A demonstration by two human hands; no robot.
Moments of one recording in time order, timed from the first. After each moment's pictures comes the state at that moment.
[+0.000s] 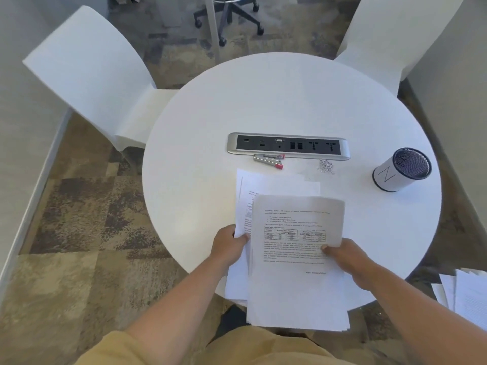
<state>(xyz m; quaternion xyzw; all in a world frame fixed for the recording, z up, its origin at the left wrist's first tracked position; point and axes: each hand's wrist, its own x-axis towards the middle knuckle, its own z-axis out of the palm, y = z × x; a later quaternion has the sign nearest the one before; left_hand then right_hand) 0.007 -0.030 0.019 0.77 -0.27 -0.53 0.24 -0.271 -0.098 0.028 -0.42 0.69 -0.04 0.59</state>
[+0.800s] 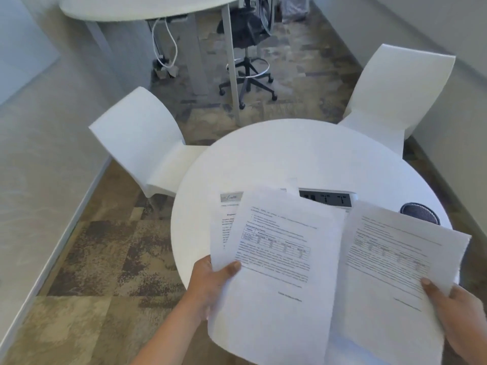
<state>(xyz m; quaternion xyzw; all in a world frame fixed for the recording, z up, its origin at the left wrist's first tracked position) 0.062 0.002 0.127 0.64 -0.20 -0.54 0.50 -0.380 -0.114 0.071 -0.37 0.77 -0.31 0.41</state>
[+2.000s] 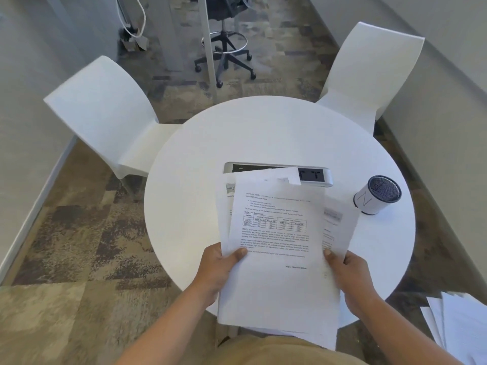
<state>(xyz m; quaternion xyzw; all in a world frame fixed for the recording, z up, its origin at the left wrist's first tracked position) 0.003 0.002 0.106 0.64 -0.21 -0.59 0.44 -0.262 -0.066 0.106 -0.36 0.68 -0.30 0.57</state>
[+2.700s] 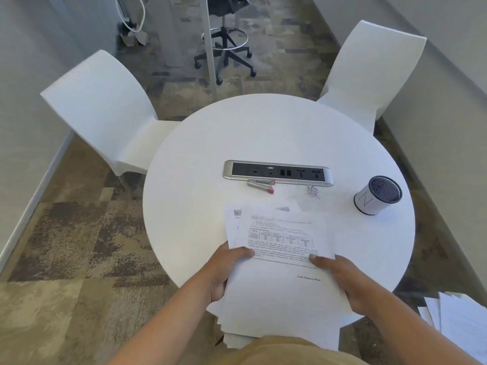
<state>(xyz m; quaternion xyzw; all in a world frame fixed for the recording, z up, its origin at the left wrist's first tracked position) 0.001 -0.012 0.105 0.56 -0.15 -0.72 0.38 -0.260 -0.074 0.121 -0.30 0.59 -0.13 0.74</state>
